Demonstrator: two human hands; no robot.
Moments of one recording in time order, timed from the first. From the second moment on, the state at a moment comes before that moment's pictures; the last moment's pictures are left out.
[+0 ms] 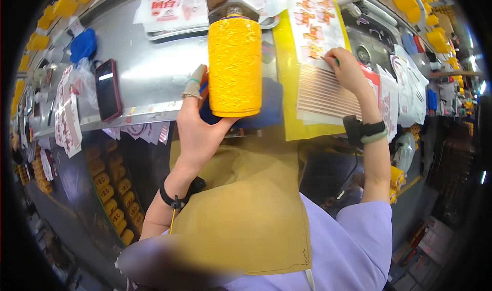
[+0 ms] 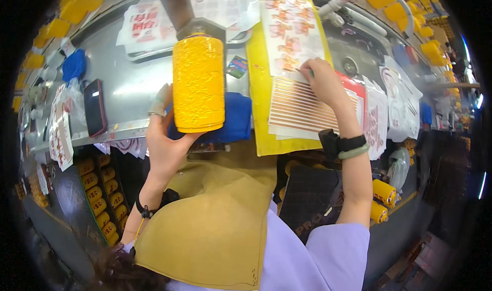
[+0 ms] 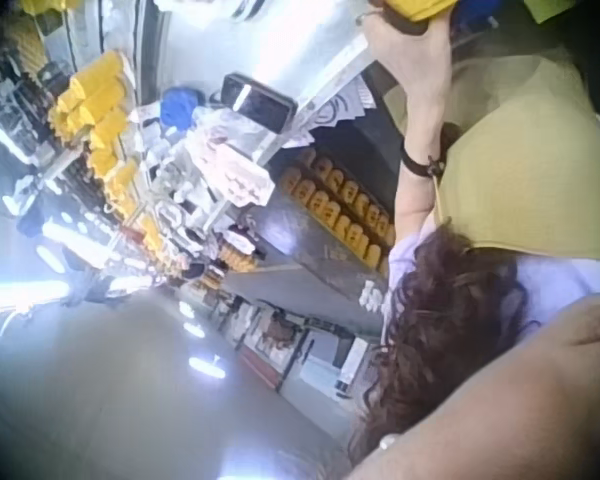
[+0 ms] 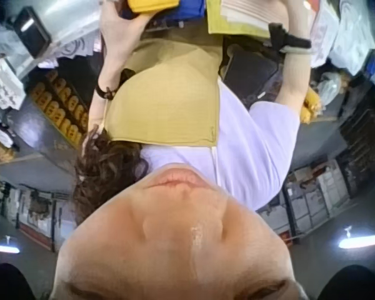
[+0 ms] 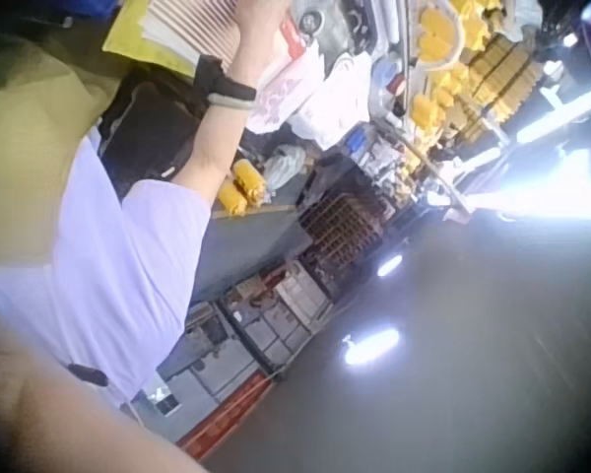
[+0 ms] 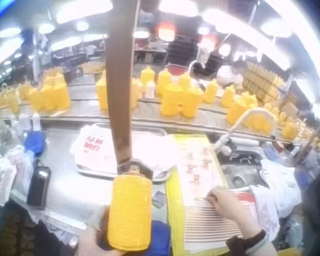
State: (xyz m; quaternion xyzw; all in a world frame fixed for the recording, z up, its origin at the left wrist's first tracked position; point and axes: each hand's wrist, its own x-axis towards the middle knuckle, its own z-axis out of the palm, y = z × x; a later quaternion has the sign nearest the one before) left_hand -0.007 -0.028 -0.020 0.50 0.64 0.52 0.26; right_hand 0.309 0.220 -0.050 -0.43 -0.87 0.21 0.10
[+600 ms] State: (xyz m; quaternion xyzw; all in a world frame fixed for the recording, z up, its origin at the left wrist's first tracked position) left_hand -0.010 -0.030 -0.017 0.55 0.66 0.50 0.09; right_hand 0.255 0.120 0.017 -0.52 -0.80 0.21 0.21
